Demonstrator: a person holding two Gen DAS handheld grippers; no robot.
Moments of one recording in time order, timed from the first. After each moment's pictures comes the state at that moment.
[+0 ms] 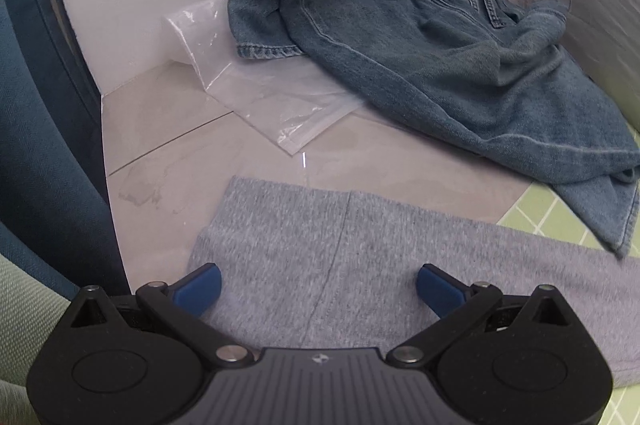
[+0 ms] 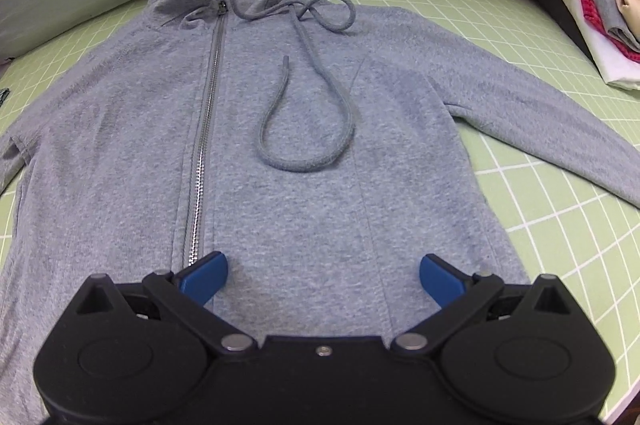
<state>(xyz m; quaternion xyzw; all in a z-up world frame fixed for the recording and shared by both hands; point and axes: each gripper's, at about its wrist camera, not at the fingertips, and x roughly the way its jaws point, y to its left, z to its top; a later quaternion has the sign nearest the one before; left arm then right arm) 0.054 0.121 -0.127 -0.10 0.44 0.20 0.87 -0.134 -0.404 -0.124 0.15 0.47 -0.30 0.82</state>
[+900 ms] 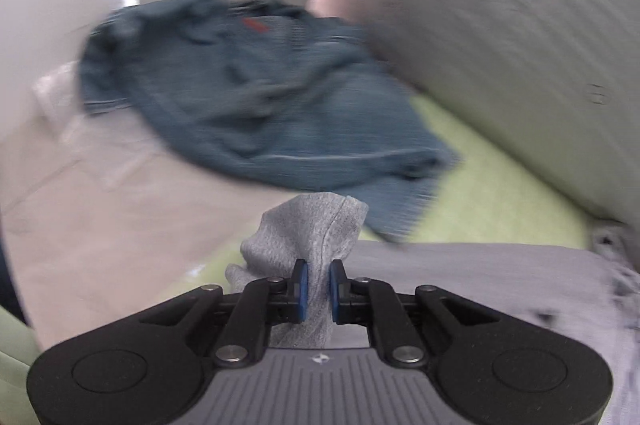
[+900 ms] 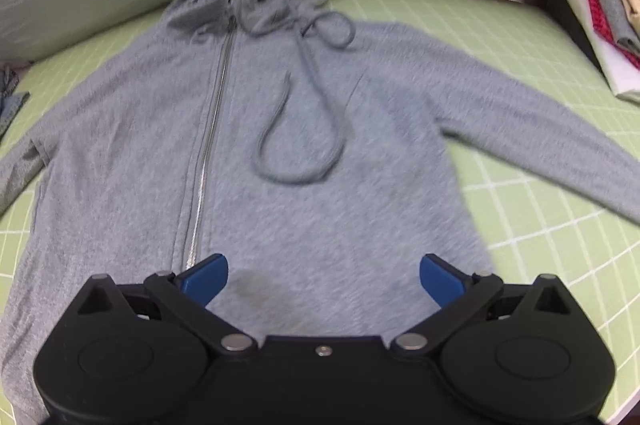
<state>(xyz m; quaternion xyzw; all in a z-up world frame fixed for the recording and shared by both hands) 0.039 -0.003 -0.057 -0.13 0.40 -0.01 0.91 -0.152 -0.419 -0.105 0.15 0.45 -0.27 0.84</state>
